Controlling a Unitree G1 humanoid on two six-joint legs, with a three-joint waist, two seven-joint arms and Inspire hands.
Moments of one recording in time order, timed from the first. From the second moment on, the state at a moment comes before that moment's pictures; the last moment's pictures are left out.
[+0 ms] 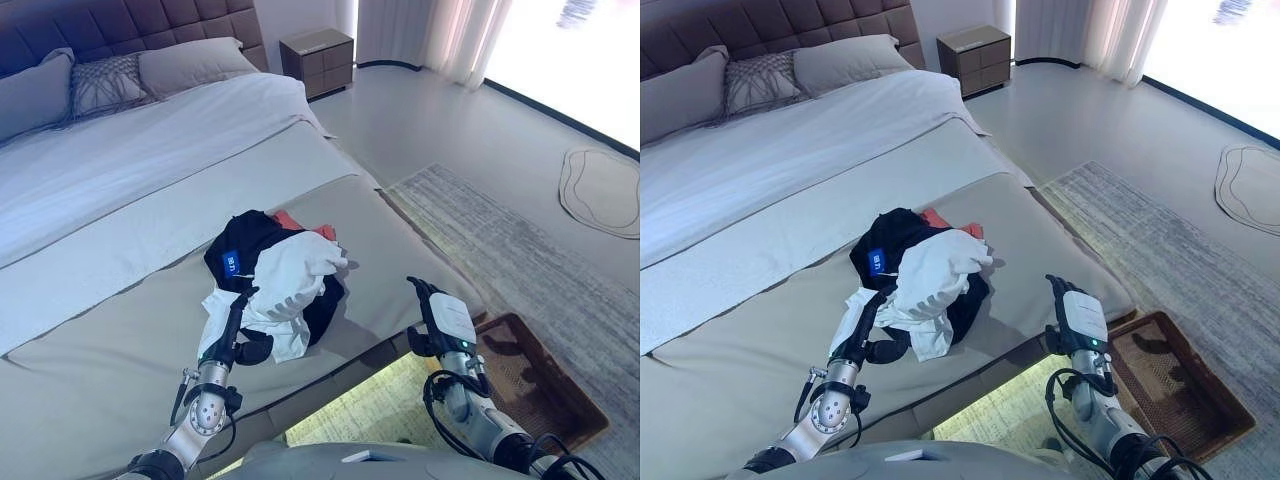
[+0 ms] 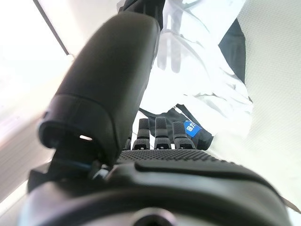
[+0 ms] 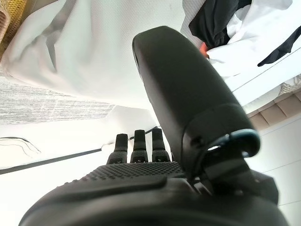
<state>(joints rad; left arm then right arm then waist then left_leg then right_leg) 0.04 0.37 -0.40 0.75 0.24 -0.42 0.45 -0.01 -0.43 0.51 0.68 -0.55 -0.09 -0.73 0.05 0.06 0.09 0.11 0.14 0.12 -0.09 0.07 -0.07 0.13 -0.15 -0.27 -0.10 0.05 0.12</state>
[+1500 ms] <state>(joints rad) -0.09 0.39 -0.36 0.66 0.11 -0.47 0.41 -0.76 -0.46 0.54 0.92 -0.34 0.15 -0.55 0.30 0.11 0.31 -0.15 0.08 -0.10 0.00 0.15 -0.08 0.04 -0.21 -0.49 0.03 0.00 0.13</state>
